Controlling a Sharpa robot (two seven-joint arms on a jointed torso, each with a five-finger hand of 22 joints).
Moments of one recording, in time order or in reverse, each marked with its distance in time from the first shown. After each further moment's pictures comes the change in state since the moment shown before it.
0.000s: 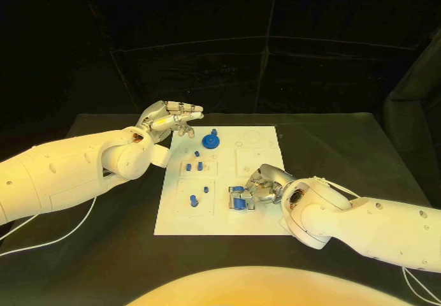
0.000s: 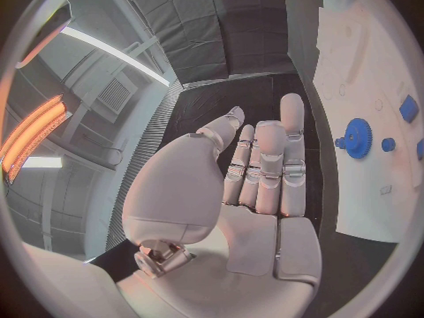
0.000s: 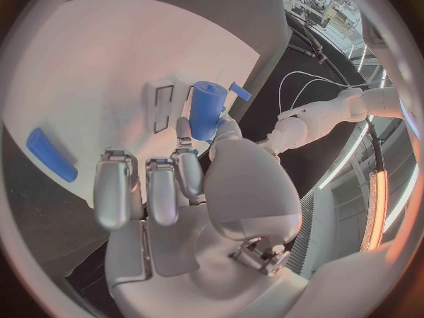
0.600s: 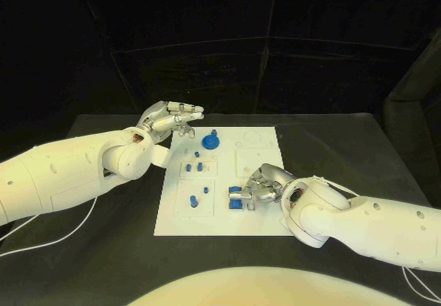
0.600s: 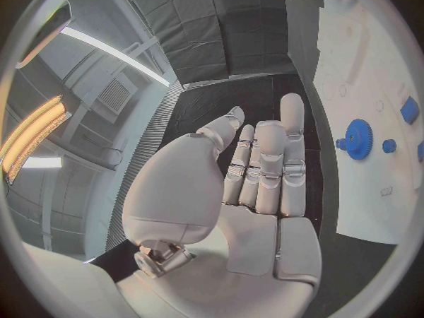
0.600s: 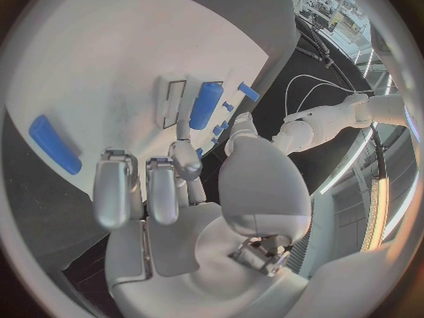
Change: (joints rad) left arm 0.000 0.002 0.000 -0.001 0.000 0.000 0.000; left_hand 0.000 0.000 0.000 0.000 0.000 0.000 0.000 0.000 0.000 0.000 0.000 0.000 0.000 0.000 0.000 0.000 0.000 0.000 0.000 0.000 0.000 0.000; right arm 0.000 0.006 0.000 -0.015 -0.047 0.006 -0.030; right_hand -0.180 -0.155 0.005 0.008 -0.277 -0.057 0.027 -0.028 0.019 -0.058 0.018 -0.124 -0.093 0.004 0.004 -0.013 0.000 0.000 0.000 0.000 -0.005 -0.018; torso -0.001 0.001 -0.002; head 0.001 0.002
